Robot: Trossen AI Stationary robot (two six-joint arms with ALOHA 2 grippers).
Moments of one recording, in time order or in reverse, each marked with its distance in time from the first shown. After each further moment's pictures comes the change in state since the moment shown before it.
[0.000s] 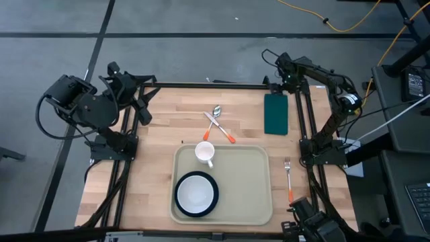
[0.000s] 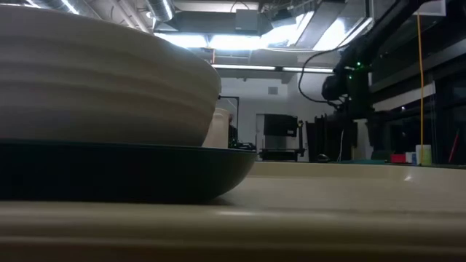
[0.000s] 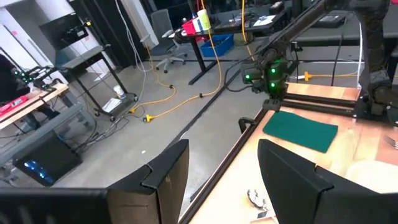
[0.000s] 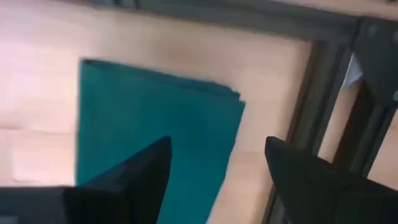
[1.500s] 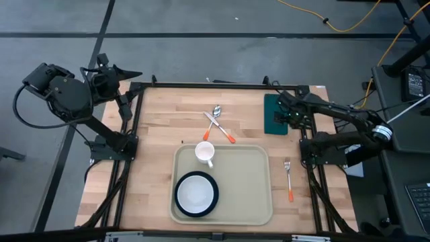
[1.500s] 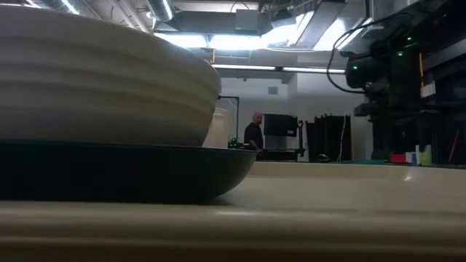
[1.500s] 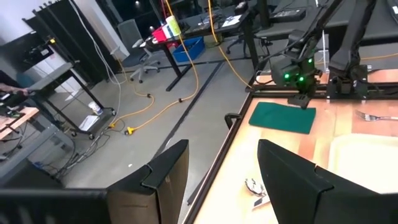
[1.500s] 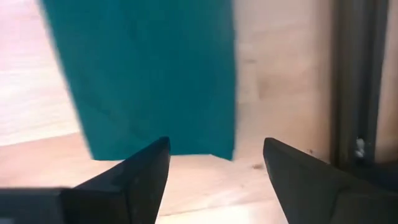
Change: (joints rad) left arm -0.001 -0.117 0.000 0.000 0.137 0.198; right arm 0.394 -0.540 -0.552 0.000 -0.098 0.749
